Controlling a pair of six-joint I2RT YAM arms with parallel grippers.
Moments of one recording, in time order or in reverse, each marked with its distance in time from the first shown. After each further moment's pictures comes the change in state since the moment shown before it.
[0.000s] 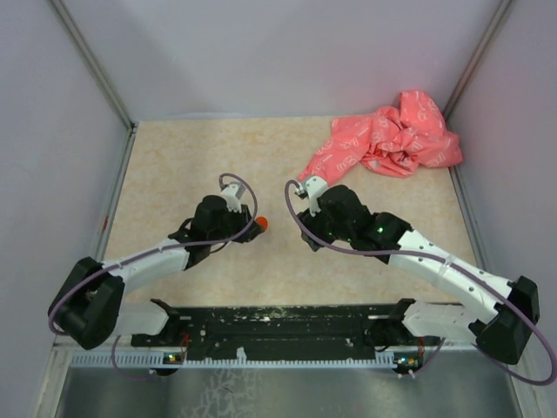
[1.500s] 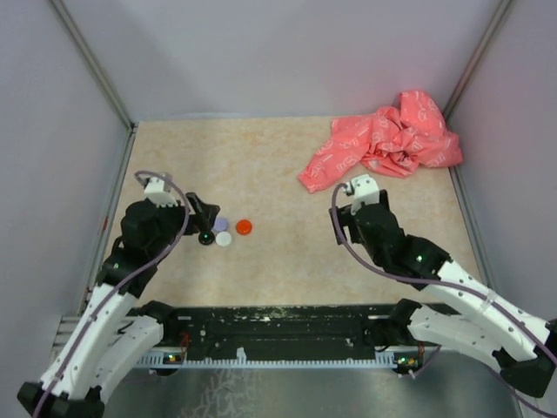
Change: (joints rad) left arm 0.246 -0.557 0.162 -0.559 -0.165 0.048; right arm -0.001 -0.274 -0.135 0.011 0.474 0.054
